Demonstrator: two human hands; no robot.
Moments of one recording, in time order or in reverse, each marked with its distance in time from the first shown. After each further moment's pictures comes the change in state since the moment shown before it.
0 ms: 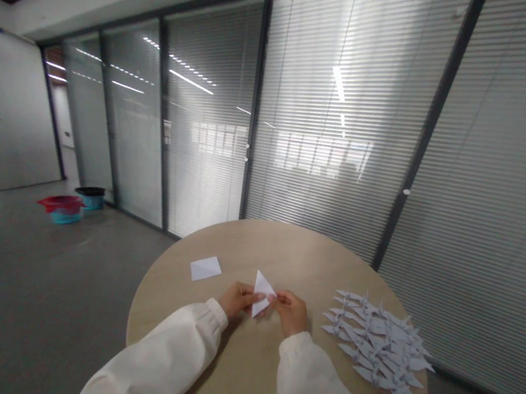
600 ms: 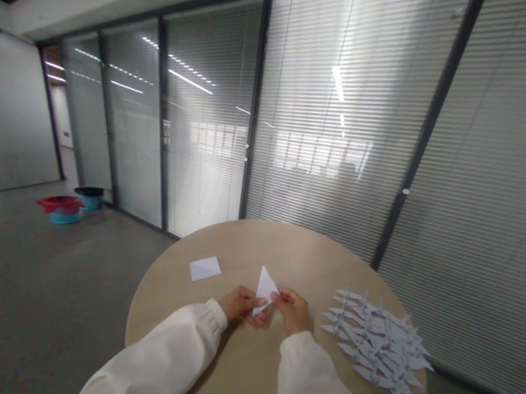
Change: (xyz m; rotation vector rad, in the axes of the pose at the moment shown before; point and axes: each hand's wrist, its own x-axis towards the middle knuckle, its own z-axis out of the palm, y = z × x) left_hand -0.001 -0.003 0.004 -0.179 -0.103 -0.164; right_hand 0.002 0.001 -0.003 0.065 0.076 -0.017
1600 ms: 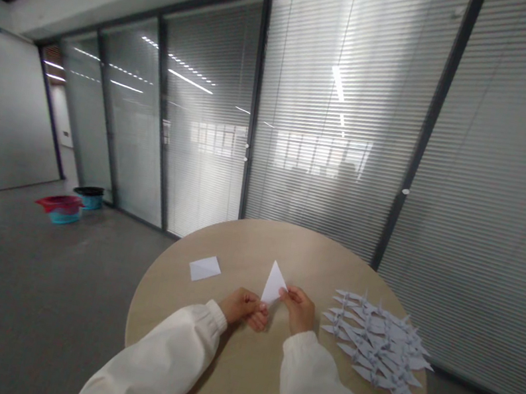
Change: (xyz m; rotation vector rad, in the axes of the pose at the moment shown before) left_hand 0.008 -0.011 -0.002 0.035 -0.069 0.001; right_hand 0.006 0.008 -0.005 0.090 0.151 0.013
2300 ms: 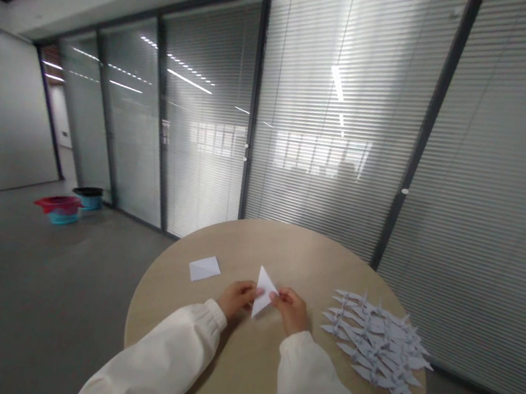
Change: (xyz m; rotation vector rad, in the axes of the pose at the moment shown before) left_hand -0.002 0.013 -0.001 0.158 0.313 0.205; right_hand -0.002 0.004 0.005 0.054 -0.214 0.051
